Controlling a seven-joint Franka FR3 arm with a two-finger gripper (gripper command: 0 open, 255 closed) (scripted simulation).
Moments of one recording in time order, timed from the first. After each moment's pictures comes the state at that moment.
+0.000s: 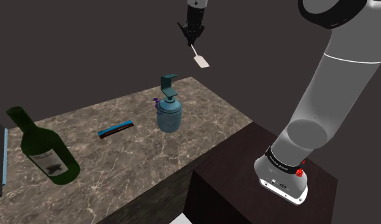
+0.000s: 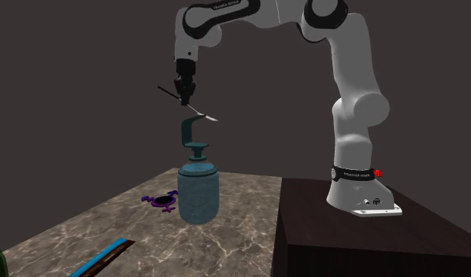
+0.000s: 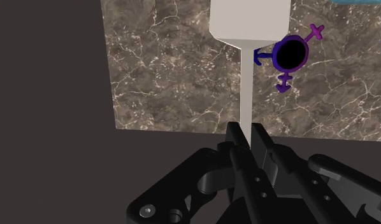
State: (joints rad) arm -0.08 0.17 -0.06 -1.63 0.01 1.86 0.03
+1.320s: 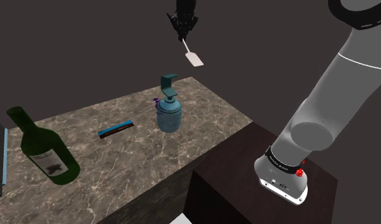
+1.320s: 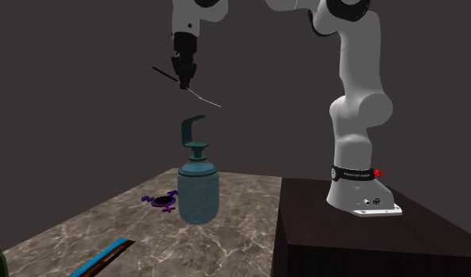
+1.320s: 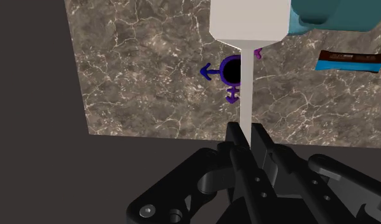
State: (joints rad) arm 0.03 0.02 0.02 -1.68 -0.01 1.76 0.22
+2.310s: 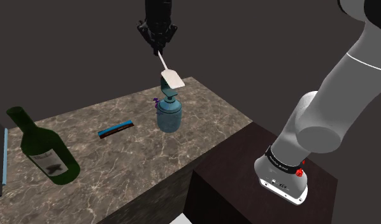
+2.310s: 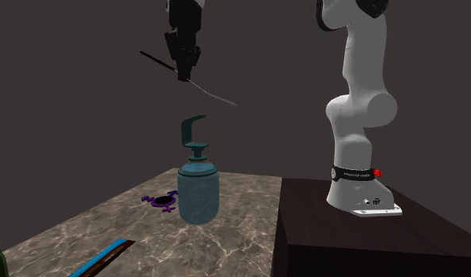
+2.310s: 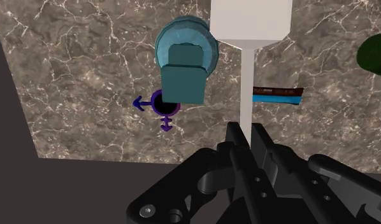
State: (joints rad) arm 0.20 -0.06 0.20 -1.77 -0.02 1.77 0.58
